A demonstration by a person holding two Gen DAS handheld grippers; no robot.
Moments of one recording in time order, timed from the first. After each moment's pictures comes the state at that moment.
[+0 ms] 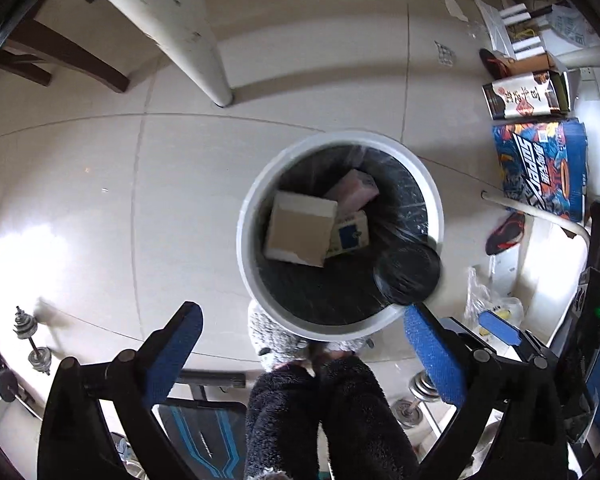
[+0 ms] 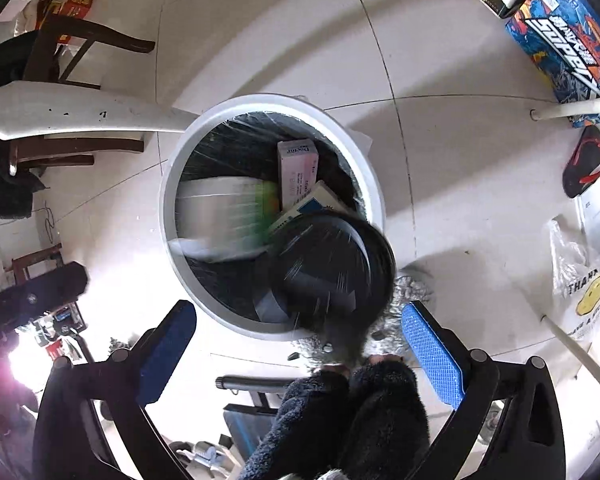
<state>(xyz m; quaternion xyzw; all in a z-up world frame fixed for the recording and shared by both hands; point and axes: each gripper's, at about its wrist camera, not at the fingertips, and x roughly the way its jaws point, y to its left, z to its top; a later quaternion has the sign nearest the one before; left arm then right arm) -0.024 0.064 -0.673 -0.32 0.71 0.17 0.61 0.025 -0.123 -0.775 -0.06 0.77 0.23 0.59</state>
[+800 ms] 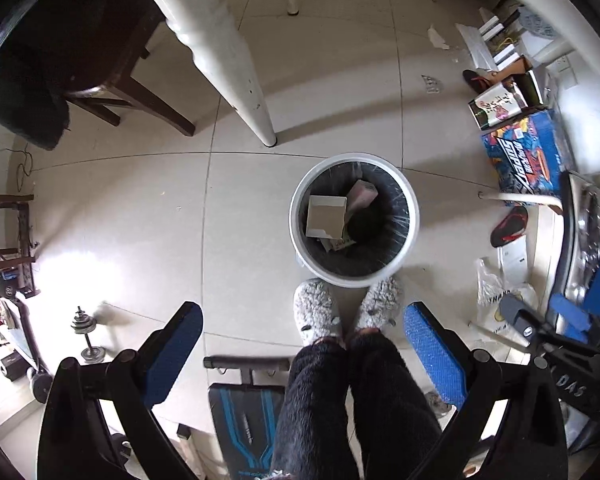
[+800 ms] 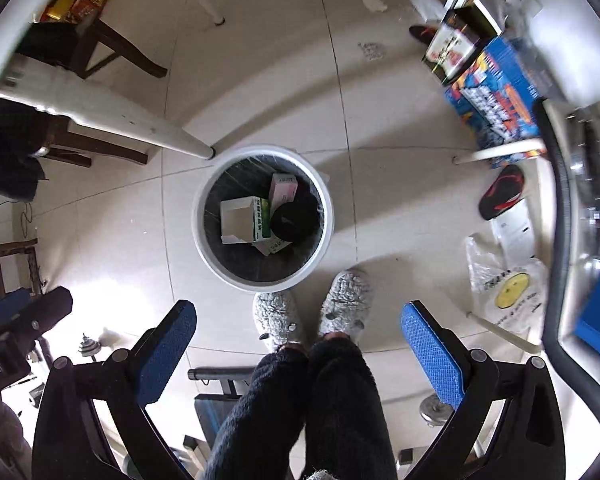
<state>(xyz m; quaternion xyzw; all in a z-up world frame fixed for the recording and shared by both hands) -0.076 0.027 -0.485 -0.23 0.69 0.21 0.65 -0.006 -0.138 -0.558 -0.14 0.71 0.20 0.66</state>
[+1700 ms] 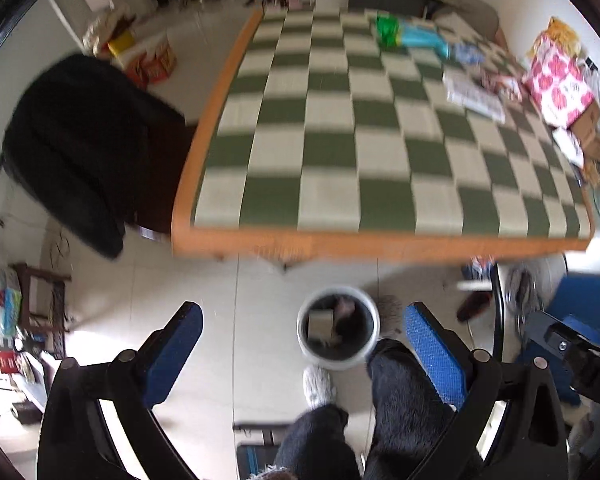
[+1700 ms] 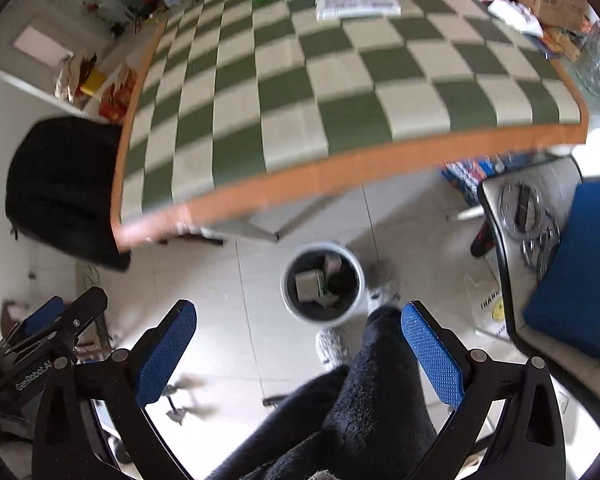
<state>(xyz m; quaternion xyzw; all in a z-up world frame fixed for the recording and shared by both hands) 0.004 0.050 -0.217 -0.16 0.54 0.25 0.79 0.043 -0.139 -0.232 -0.02 0.65 0.23 0.73</state>
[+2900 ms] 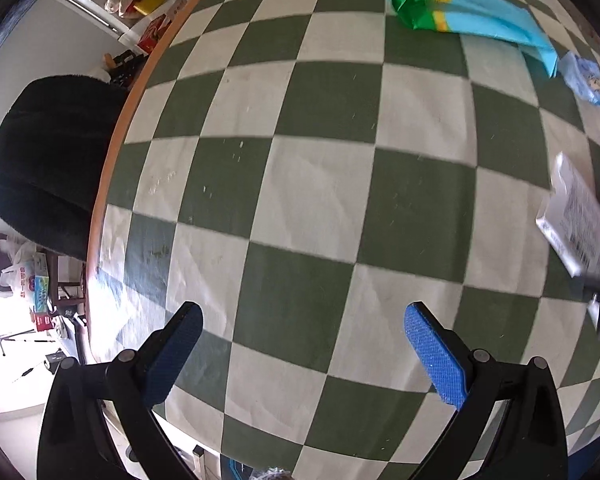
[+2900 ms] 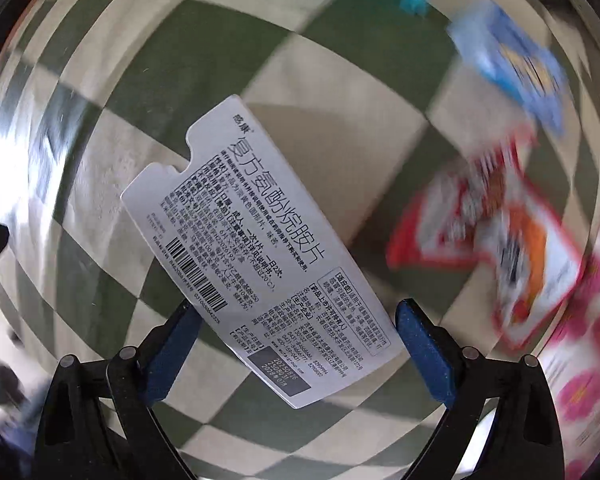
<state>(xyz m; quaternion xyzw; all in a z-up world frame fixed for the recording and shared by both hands) 0.341 0.113 -0.326 -0.16 0.65 0.34 0.66 0.496 0.030 -0.386 -0.39 0.67 0.31 0.56</state>
